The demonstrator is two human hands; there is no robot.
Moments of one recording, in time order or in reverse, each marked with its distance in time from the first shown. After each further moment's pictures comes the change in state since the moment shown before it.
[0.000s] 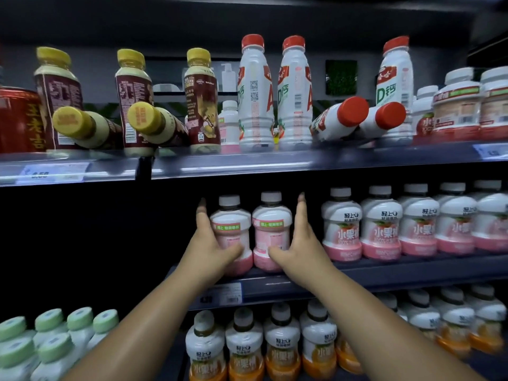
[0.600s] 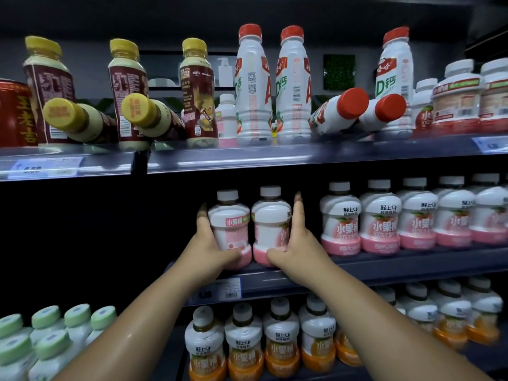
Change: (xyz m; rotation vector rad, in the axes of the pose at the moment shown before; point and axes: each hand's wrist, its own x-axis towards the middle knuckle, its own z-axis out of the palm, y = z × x) left_hand 0.001 -0.010 0.000 -0.039 -0.099 -0.045; right_hand -0.004 -0.003 0.002 -0.025 -0.070 0.072
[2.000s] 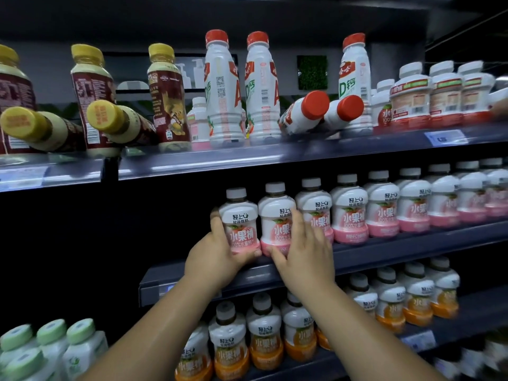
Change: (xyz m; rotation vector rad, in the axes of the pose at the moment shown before) left_hand -0.004 0.028 0.050 0.517 0.089 0.072; right_hand -0.037 0.025 -0.007 -0.413 0.386 -0.012
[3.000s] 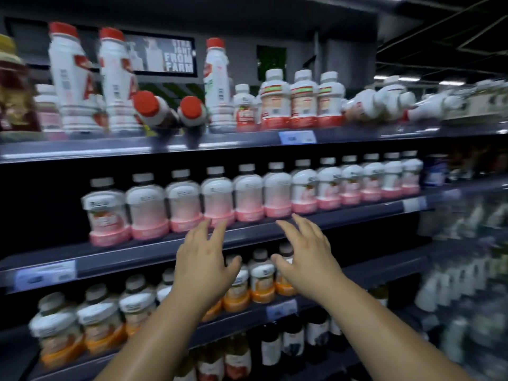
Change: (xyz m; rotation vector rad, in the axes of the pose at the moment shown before) left_hand -0.109 0.245 0.089 0.145 -0.062 0.188; right_hand -0.039 0.245 -0.193 -0.061 -0.380 0.007
